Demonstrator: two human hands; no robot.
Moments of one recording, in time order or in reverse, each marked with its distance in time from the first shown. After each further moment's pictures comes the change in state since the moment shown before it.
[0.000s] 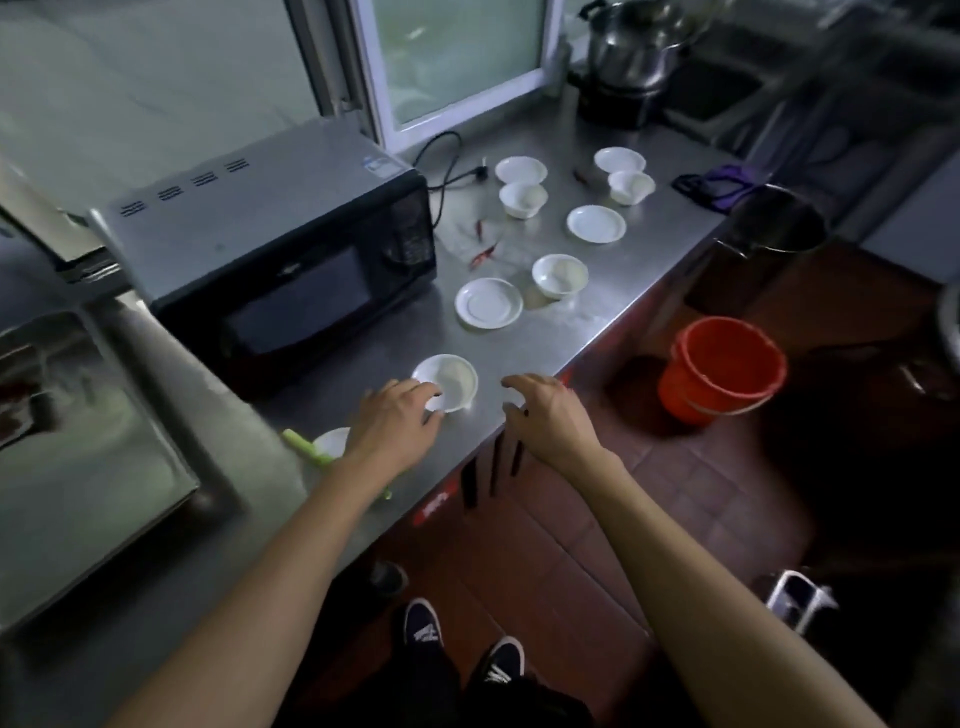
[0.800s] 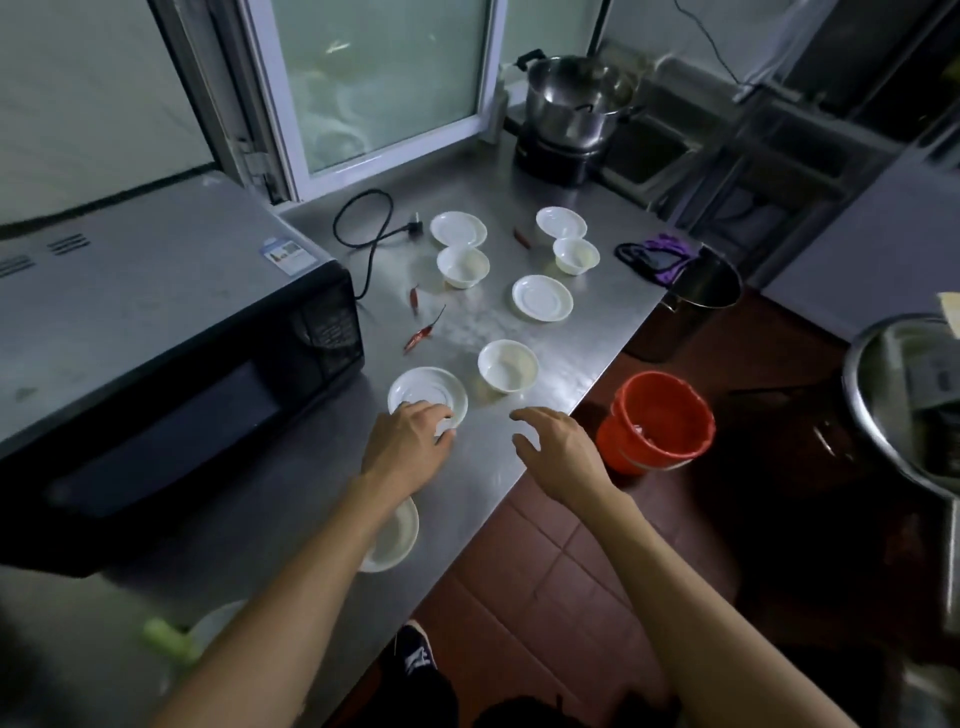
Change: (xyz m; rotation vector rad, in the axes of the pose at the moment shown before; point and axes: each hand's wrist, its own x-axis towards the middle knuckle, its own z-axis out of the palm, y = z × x) left_hand 0.223 0.024 0.045 -0.302 -0.056 0.071; right_hand 0.150 0.088 -0.050 -0.026 0.025 0.163
